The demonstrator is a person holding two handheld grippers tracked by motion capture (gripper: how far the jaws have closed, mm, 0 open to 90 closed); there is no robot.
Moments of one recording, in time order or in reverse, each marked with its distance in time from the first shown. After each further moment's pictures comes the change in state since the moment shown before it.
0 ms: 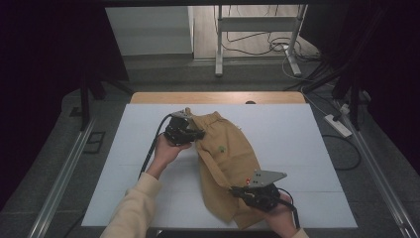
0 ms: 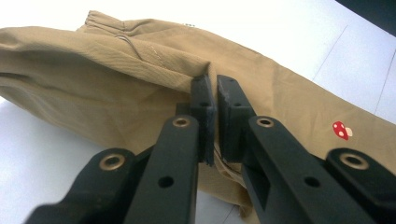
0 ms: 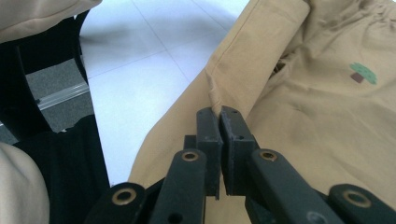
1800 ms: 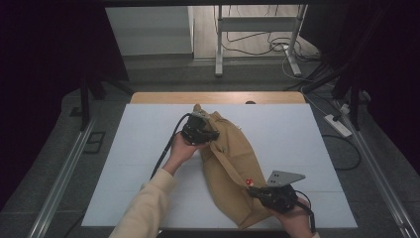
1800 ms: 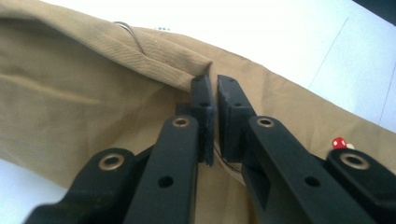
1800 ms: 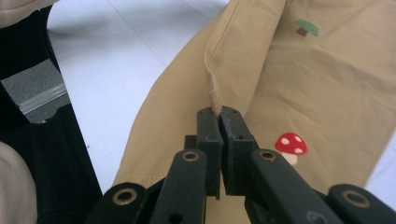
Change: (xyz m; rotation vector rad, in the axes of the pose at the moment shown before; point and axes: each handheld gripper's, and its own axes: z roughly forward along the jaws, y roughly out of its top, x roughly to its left) left arm -0.019 0.022 0.042 0.049 -0.023 0.029; right arm -0.015 -0.023 -0.033 0.038 -0.092 0.088
